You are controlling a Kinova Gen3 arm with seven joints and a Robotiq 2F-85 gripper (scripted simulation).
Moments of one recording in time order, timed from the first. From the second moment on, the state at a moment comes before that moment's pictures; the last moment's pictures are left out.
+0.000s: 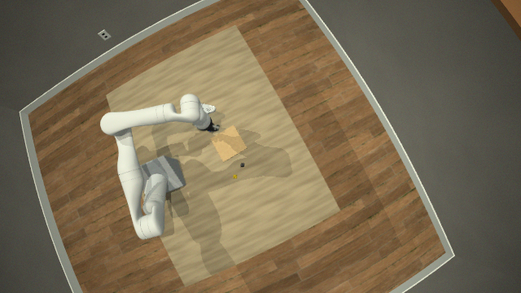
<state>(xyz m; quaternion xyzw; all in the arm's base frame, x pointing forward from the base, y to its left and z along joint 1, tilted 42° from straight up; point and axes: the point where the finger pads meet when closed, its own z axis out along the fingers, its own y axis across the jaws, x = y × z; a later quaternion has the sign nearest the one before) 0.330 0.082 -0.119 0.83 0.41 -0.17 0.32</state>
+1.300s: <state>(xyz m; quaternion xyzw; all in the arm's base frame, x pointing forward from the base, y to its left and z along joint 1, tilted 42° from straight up) 0.369 0.144 -0.126 0.82 0.44 -0.18 0.31</state>
